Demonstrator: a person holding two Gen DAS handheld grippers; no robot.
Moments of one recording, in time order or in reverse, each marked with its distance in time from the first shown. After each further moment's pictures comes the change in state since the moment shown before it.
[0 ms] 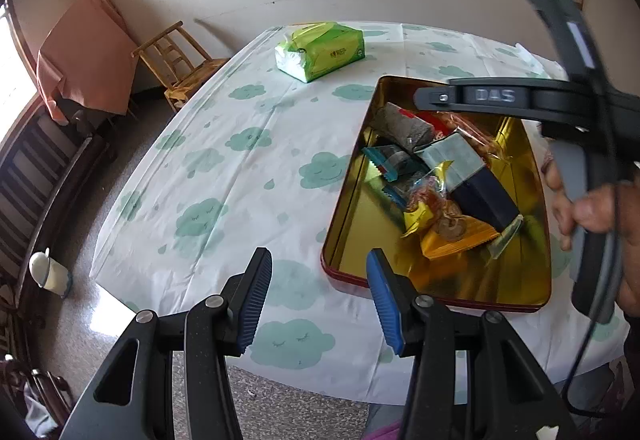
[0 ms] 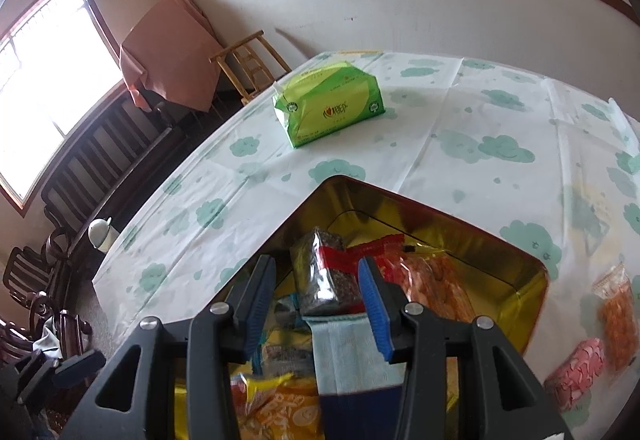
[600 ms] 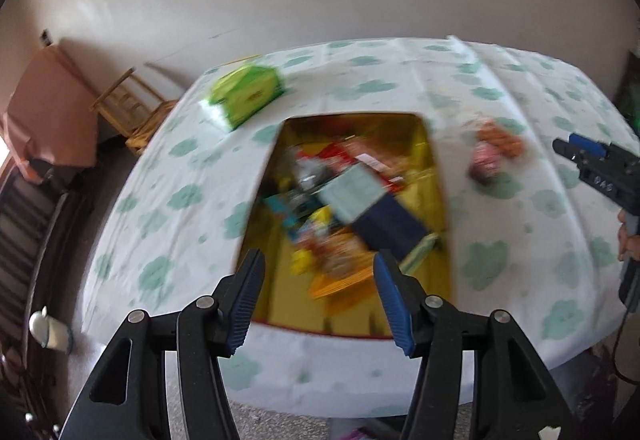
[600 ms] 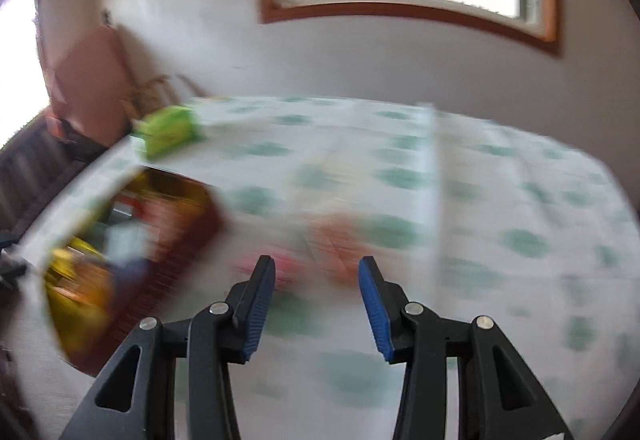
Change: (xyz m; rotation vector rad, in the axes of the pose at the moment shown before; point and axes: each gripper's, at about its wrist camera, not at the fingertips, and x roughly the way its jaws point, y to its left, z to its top) left arm -0.033 -0.085 0.029 0.192 -0.060 -0.102; right arm -0.163 -0.164 -0.102 0.036 -0.167 -0.473
